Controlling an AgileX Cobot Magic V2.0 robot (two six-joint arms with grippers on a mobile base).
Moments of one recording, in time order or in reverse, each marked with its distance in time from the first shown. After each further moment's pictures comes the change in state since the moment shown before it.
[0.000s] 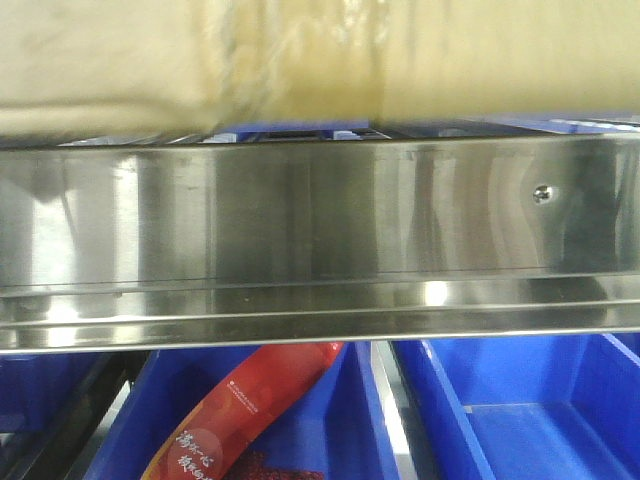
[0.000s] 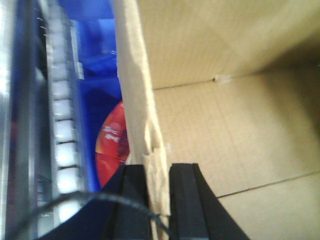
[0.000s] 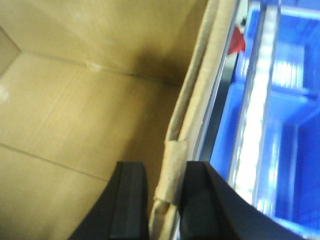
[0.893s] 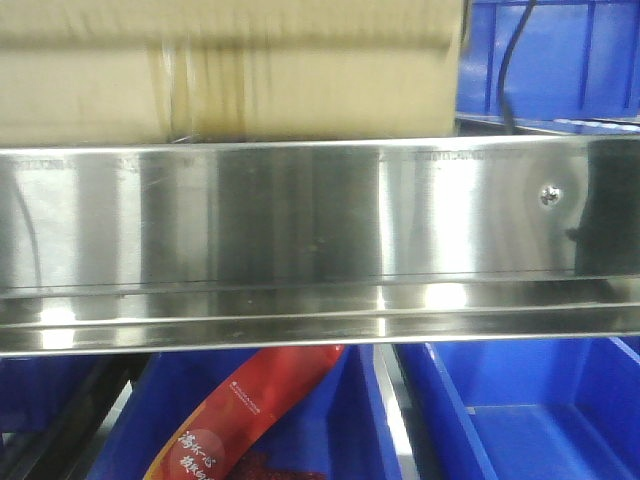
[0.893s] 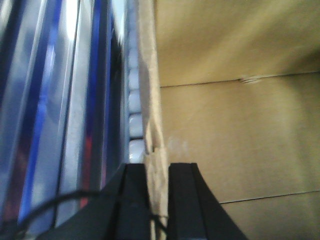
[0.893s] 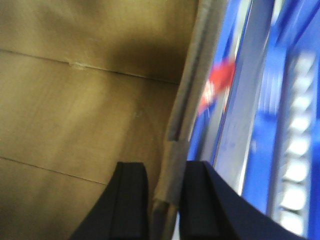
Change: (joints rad) left arm 0.181 0.397 -0.347 0.075 -0.010 0.071; right arm -0.015 0.631 -0.626 0.004 0.015 -0.025
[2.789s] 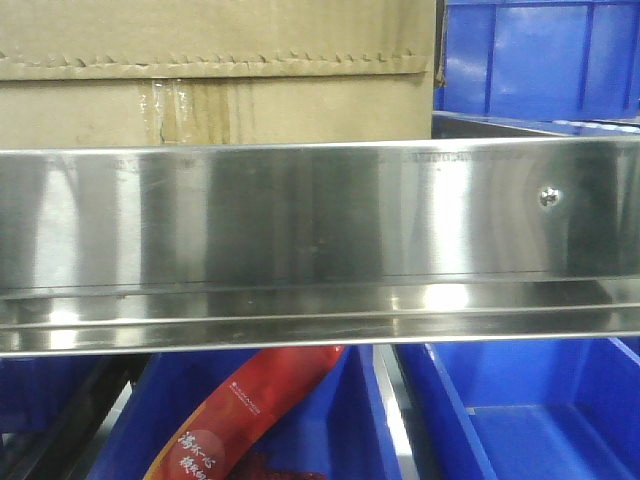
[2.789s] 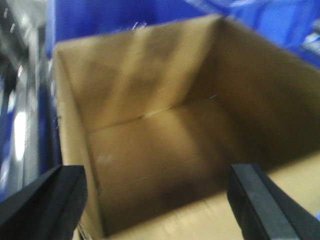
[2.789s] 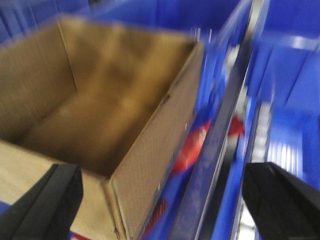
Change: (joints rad) left arm -0.190 -0.390 0.271 0.023 -0.140 0.035; right arm -0.017 -0.589 0.487 0.047 -0.147 -0.080
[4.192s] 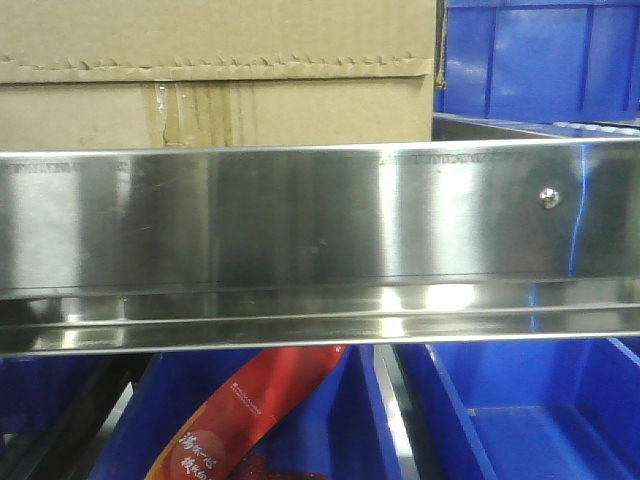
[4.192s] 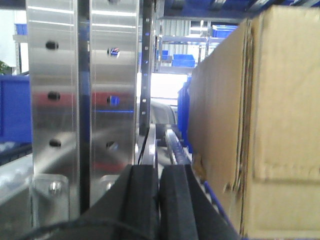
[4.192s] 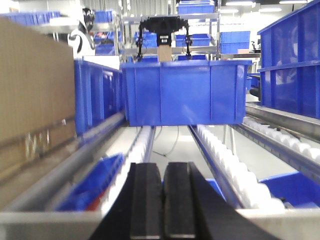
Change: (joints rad) left arm 0.373 -1.236 1.651 -0.125 -1.175 0.124; right arm -0.364 -1.247 1.664 -0.016 -1.082 -0.013
